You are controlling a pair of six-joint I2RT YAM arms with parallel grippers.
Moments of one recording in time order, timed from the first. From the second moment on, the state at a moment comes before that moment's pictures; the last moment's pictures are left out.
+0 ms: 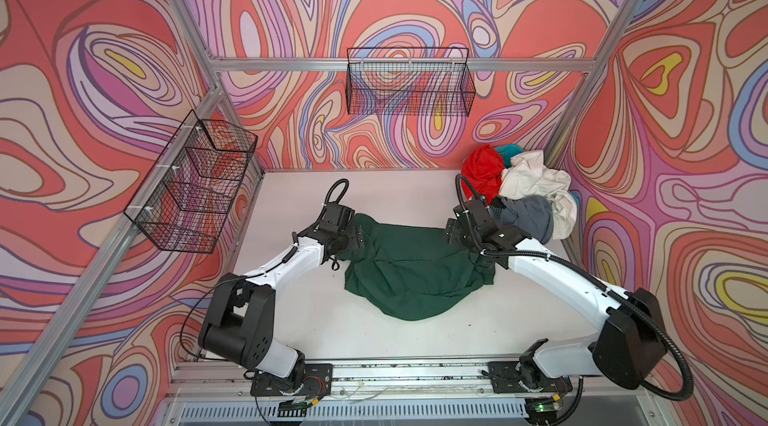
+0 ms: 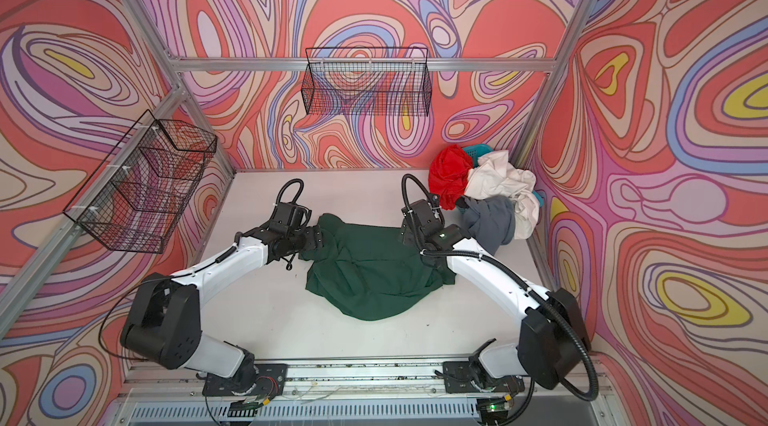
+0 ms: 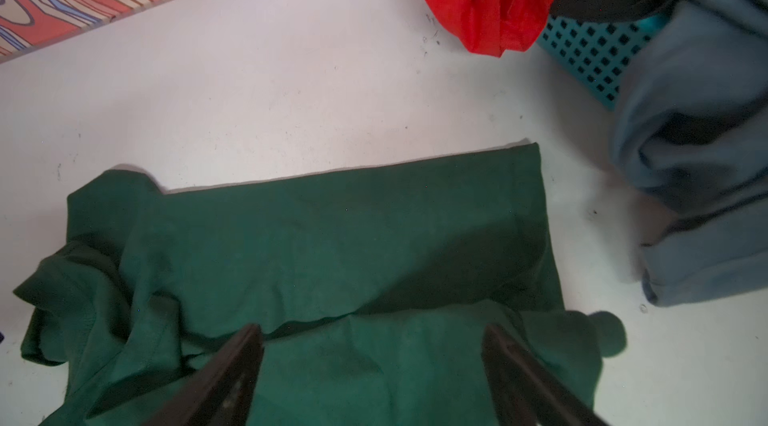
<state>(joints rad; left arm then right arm) -0.34 1.56 0.99 -0.40 -0.08 -0.54 0.53 1.41 1.08 -0.57 0.31 0.67</state>
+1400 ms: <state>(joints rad) -0.35 1.07 0.76 -0.57 -0.05 -0.56 0.42 1.45 1.01 -0.49 0.19 0.63</state>
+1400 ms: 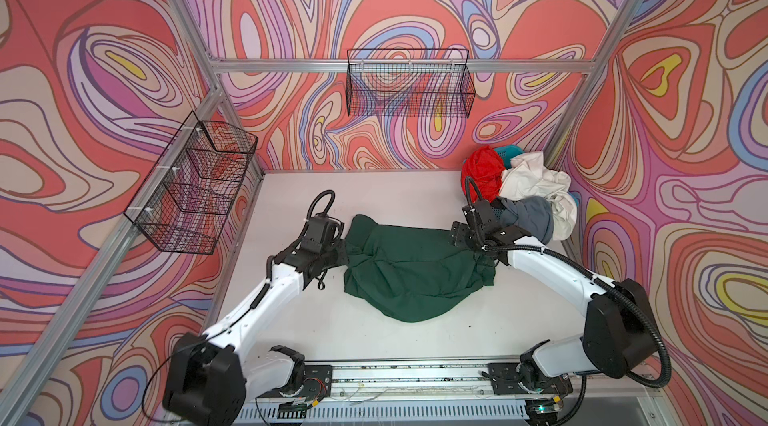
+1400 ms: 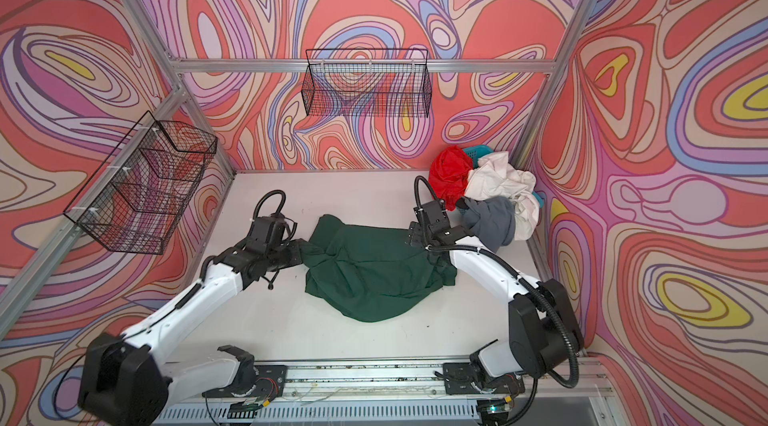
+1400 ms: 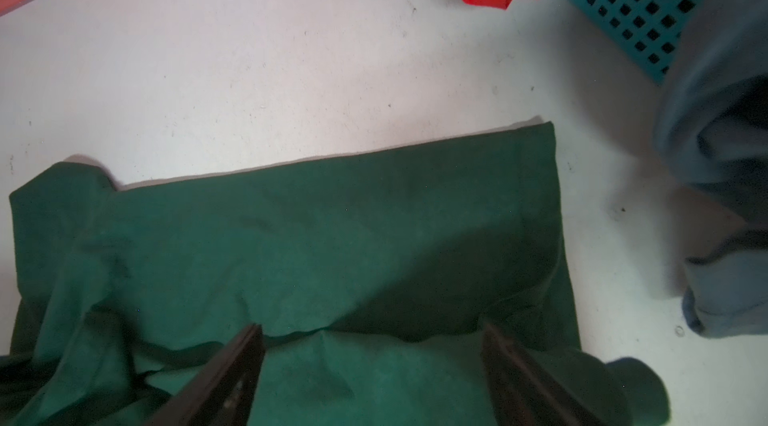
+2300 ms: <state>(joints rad) -0.35 1.65 1.26 -0.58 -0.16 -0.42 0.21 1.46 1.01 -0.54 0.22 0.55</state>
